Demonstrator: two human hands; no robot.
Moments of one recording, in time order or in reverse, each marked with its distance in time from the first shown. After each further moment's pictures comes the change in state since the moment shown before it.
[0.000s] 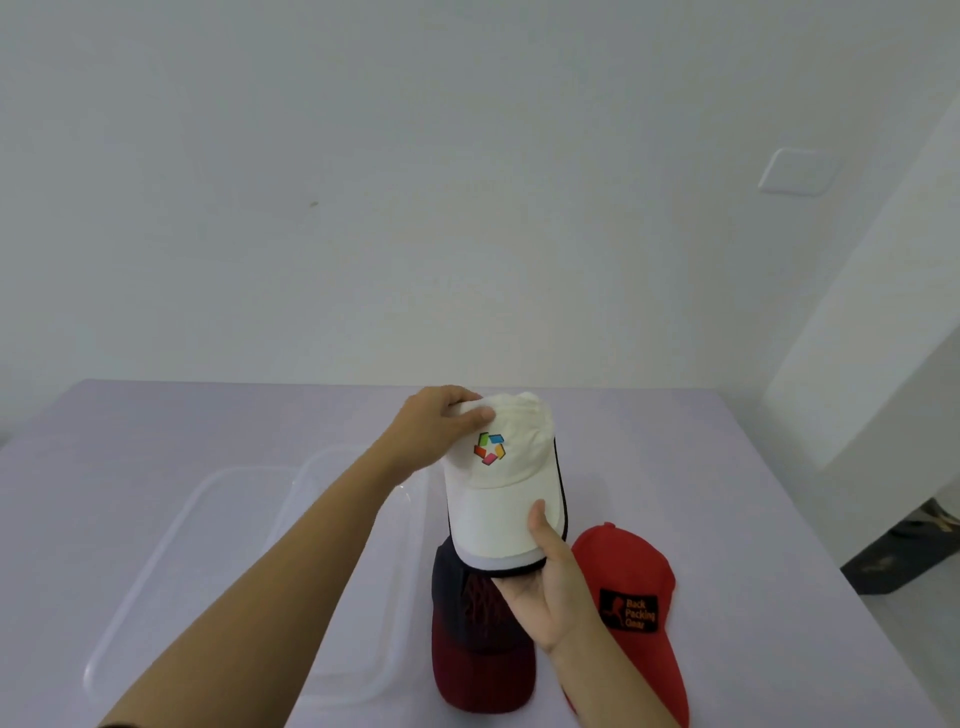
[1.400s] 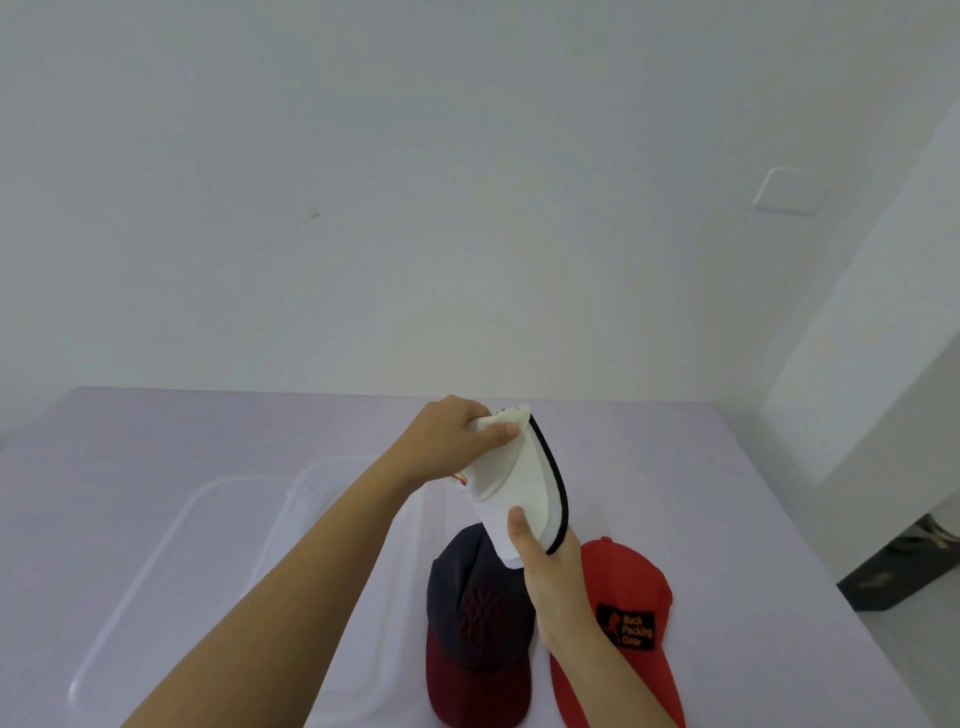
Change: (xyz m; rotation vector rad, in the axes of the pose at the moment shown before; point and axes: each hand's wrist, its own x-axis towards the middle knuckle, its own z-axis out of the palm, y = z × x) left_hand -0.004 0.022 0.006 0.182 -0.086 0.009; right_hand 0.009 -0.005 -0.002 -0.792 0.140 -0.457
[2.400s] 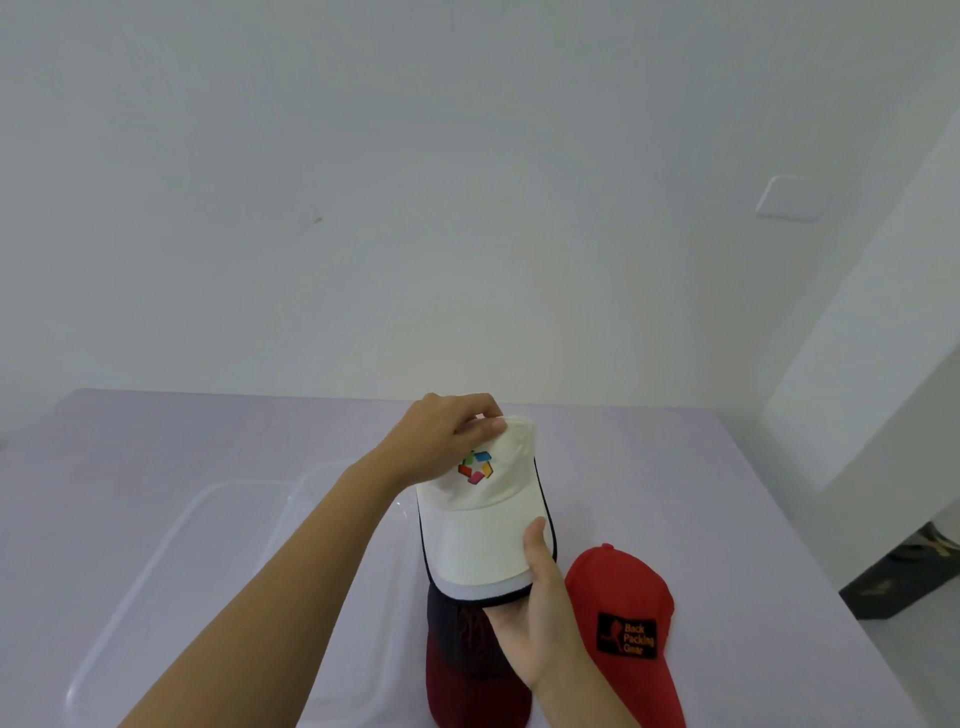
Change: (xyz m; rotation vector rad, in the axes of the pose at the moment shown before) left_hand -0.002 -0.002 -0.014 0.178 0.074 0.197; right_hand -0.022 -0.014 0.016 0.712 -0.108 0.429
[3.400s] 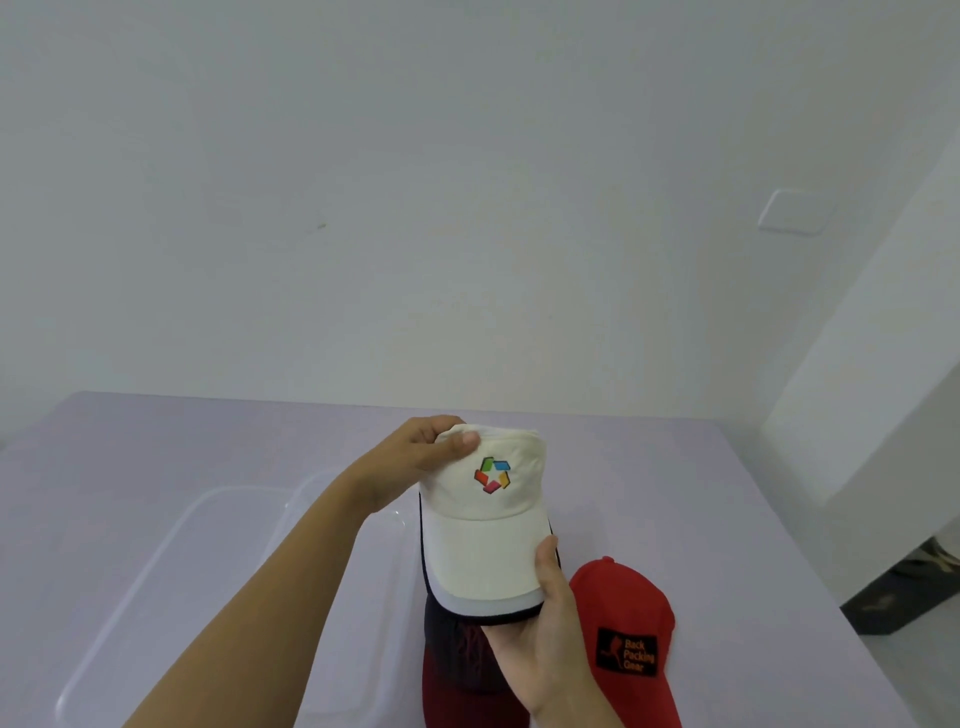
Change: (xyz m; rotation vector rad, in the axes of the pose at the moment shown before) left_hand -0.007 -0.042 0.004 -0.753 -0.193 -0.113; right_hand -0.010 -0.003 0.008 0.119 0.002 0.006
